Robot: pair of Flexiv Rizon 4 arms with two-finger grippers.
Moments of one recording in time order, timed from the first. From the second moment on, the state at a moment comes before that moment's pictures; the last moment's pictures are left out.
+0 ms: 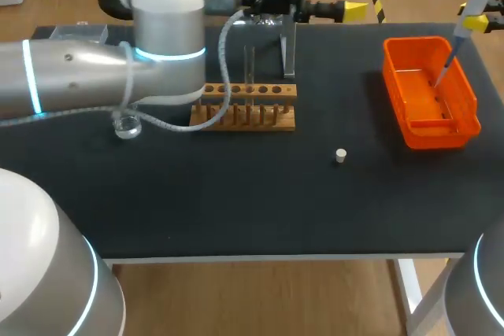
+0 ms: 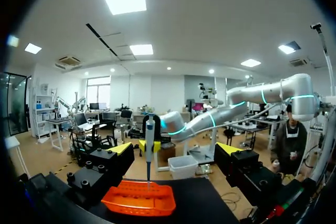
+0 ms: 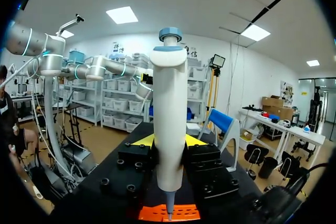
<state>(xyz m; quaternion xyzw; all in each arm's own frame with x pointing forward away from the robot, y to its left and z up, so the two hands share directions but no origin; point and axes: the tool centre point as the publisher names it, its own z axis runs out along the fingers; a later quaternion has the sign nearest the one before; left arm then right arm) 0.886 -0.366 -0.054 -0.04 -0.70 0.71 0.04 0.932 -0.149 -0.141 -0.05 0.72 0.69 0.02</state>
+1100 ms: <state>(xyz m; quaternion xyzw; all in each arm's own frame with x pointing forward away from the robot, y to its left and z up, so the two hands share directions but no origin) 0.912 -0.428 -0.051 -0.06 -0.70 0.71 0.02 0.932 -0.149 -0.141 -0.05 0.72 0.69 0.02</state>
